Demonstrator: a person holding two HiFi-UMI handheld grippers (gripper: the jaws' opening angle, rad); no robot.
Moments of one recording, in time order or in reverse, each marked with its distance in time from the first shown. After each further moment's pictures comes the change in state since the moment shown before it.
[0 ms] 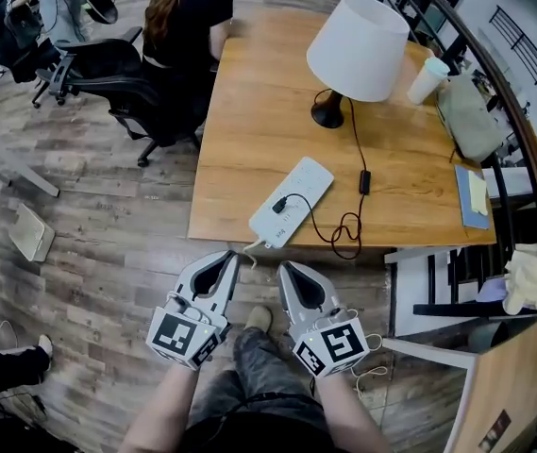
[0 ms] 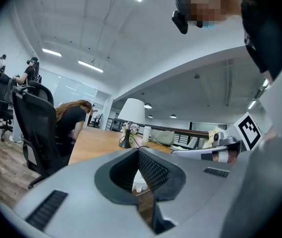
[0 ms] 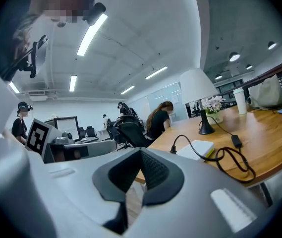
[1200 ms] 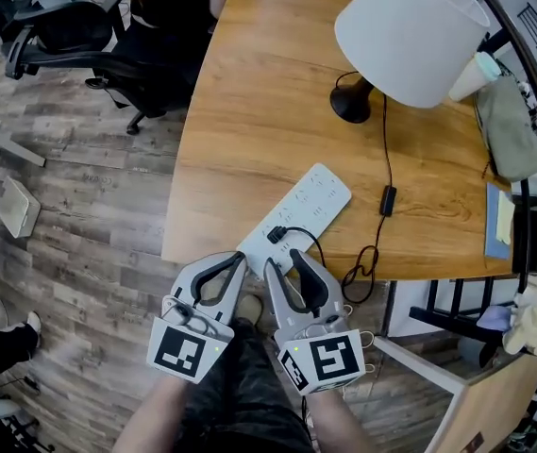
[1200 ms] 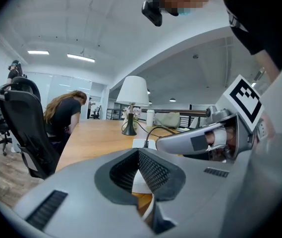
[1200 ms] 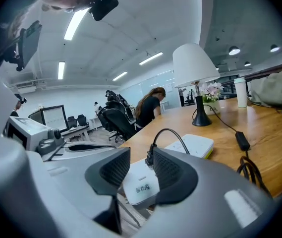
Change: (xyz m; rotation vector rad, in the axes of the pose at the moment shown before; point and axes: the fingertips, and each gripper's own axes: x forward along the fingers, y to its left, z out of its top) left arm 0.087 0.026 -0.043 0.104 0.195 0.023; right arm 0.078 -0.067 -0.014 -0.003 0.166 -0.089
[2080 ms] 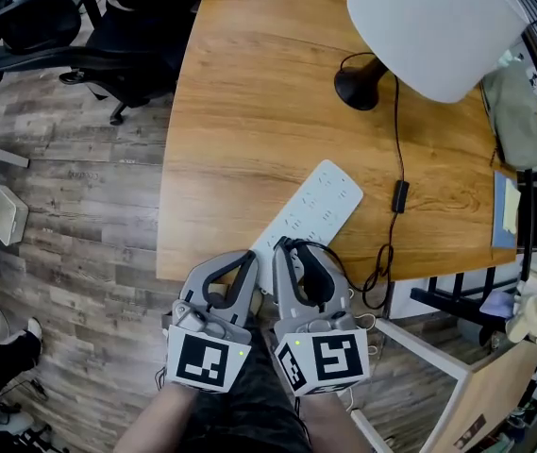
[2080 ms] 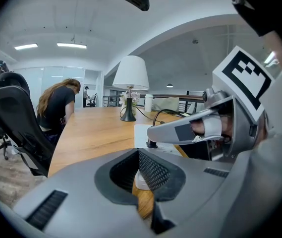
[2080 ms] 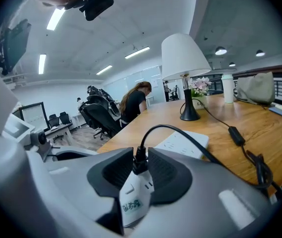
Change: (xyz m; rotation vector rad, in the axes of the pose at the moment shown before) left arm 0.032 0.011 -0.019 0.048 0.158 -0.023; right arm 0.035 -0.022 -0.003 0.053 0.061 -0.172
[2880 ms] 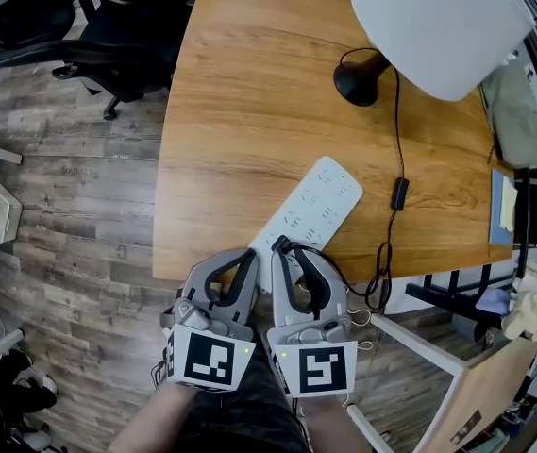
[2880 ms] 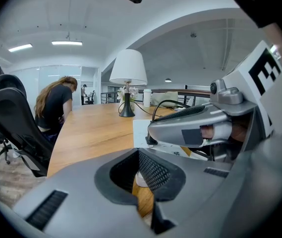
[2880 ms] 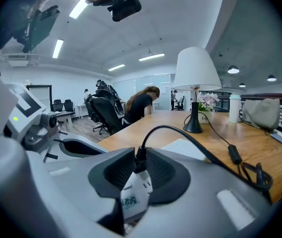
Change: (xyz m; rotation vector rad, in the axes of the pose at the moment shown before) left arm 0.007 -0.003 -0.007 0.038 0.039 -0.006; right arm -0.004 0.009 0.002 -0.205 -0.045 -0.013
